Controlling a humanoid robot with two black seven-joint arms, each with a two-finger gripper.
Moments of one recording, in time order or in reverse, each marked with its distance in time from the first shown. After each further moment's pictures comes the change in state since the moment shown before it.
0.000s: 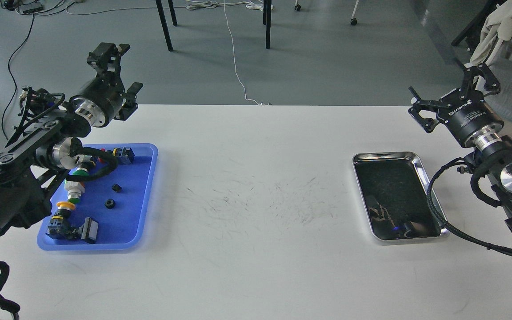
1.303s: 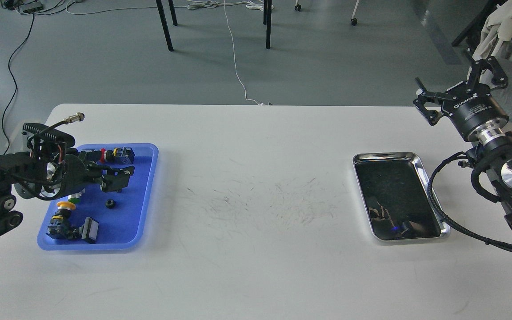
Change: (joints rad) left arm 0.033 0.391 0.489 -0.366 1.375 -0.036 0.049; right arm 0.012 0.006 0.031 -0.004 -0.002 -0.013 0.031
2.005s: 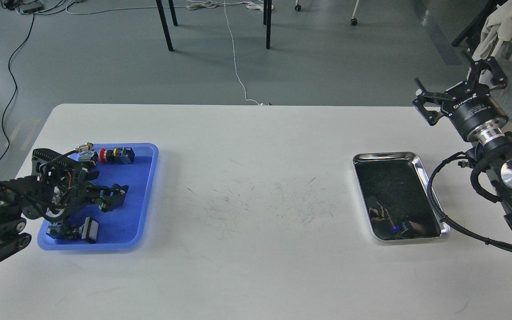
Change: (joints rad) left arm 0.064 -0.050 0.053 0.120 0.039 0.096 0.005; right arm 0.003 0.003 -0.004 -0.002 0.000 0.001 0.000
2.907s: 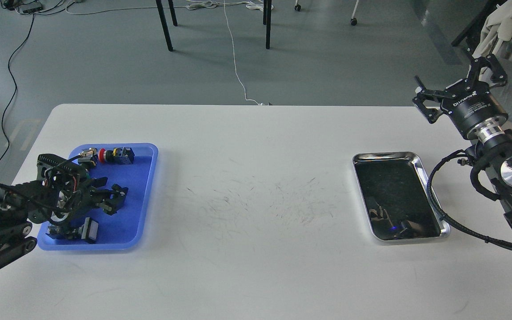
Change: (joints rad) left arm 0.015 -0.030 0.004 0.030 0.002 -0.001 0.004; right arm 0.006 0.000 -0.001 0.003 0.000 0.000 0.000
